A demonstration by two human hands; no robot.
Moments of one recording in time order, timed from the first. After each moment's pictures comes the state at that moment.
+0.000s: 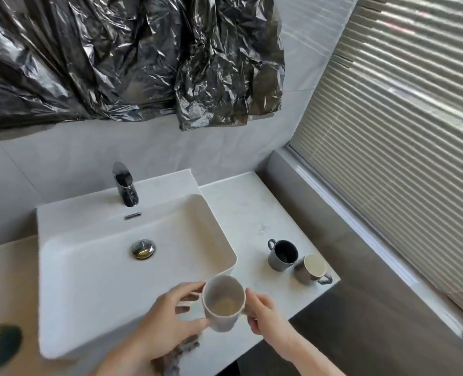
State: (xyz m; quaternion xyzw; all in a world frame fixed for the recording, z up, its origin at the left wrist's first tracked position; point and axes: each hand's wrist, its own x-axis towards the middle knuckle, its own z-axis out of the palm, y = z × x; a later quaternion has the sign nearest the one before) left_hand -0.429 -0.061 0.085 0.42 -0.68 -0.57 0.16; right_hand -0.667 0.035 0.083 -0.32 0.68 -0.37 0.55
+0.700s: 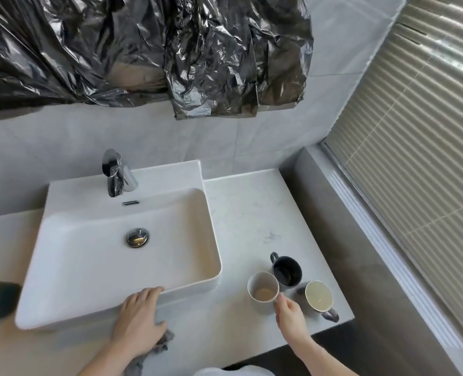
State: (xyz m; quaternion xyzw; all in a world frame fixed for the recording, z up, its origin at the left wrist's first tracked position) left_hand -0.485 -0.064 -0.010 0.65 -0.72 -0.23 -0.08; right_hand -0.856 -0.005 -0.052 -0.29 0.77 -0.30 0.48
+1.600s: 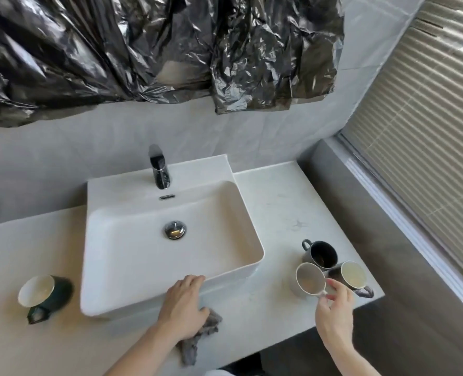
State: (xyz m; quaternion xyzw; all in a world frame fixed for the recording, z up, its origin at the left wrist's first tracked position) left_hand -0.452 -0.067 0.016 0.56 -0.78 -0.26 -0.07; right_hand -0.776 0.034 0.019 -0.25 0.88 -0.32 0.25
